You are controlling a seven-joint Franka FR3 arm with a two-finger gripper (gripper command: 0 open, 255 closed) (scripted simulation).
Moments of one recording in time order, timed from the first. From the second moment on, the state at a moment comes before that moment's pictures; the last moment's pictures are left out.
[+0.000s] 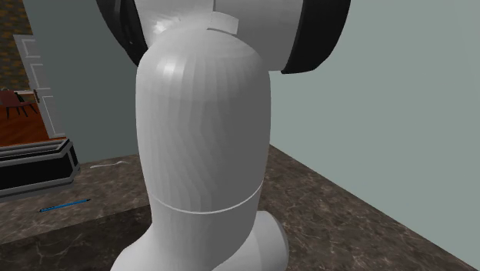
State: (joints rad) arm 0.25 -0.25 -0.42 -2.36 0.20 2.48 -0.59
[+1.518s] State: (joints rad) arm 0.23 -0.33 -0.38 -2.12 0.11 2.18 -0.49
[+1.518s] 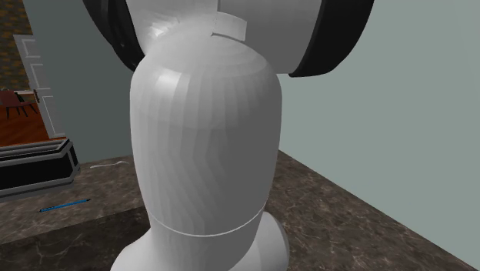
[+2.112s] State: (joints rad) arm 0.23 -0.33 -0.37 -2.00 0.11 2.06 -0.46
